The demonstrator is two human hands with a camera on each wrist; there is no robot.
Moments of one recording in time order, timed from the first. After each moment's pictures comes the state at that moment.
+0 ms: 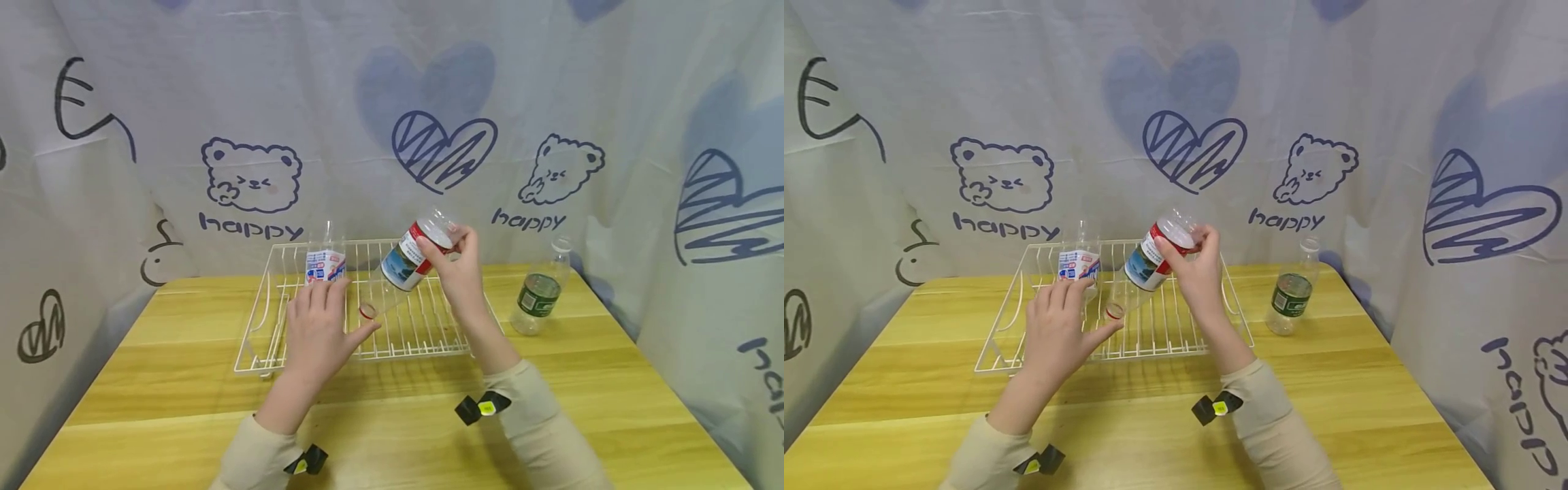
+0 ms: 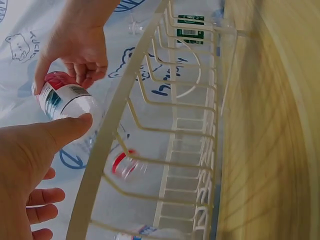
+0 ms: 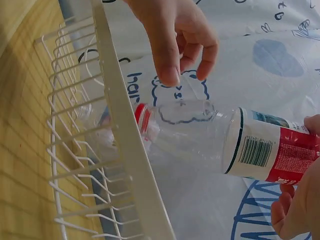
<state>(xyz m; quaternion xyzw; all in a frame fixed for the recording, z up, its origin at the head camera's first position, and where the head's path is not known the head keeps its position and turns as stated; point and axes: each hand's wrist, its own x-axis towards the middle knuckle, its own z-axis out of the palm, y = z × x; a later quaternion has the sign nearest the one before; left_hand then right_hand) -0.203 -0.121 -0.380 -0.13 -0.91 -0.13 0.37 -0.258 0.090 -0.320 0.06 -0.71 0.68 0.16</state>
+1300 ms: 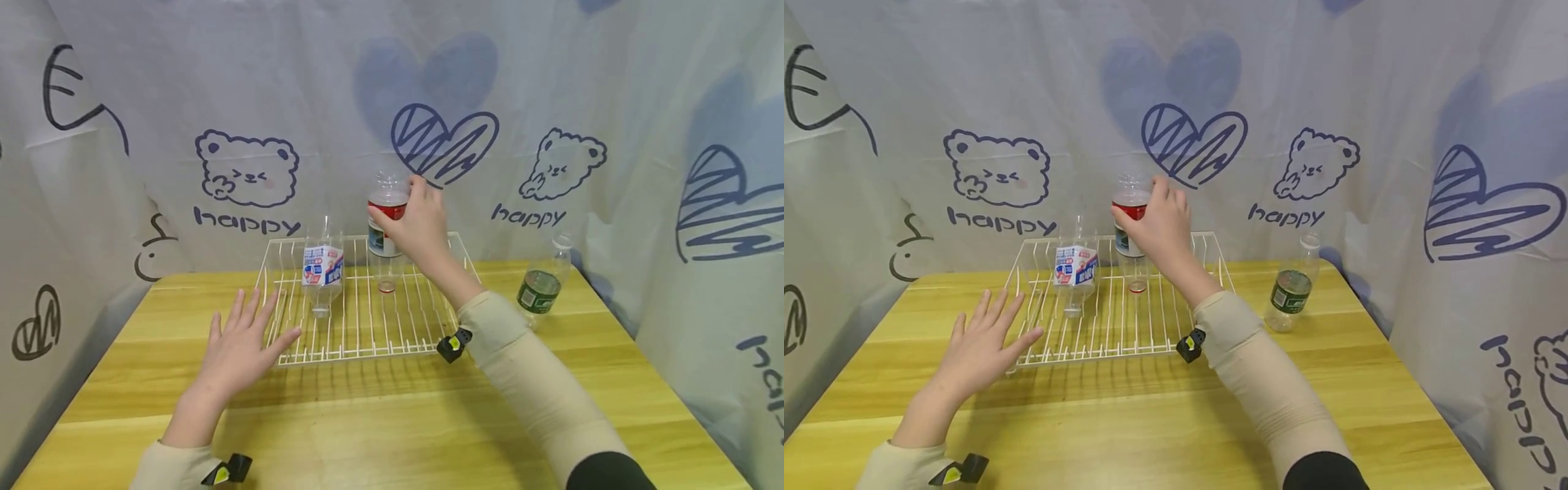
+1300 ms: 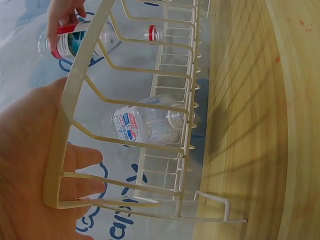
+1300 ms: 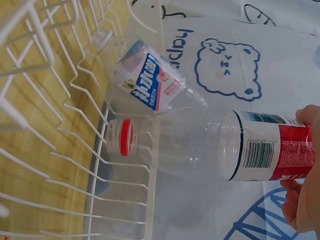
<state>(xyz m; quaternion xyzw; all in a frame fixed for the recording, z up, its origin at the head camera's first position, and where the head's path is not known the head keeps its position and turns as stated) -0.193 -0.231 -0.394 -0.07 -0.98 -0.17 0.04 -0.321 0.044 -0.287 0.08 -0.90 0.35 0.24</state>
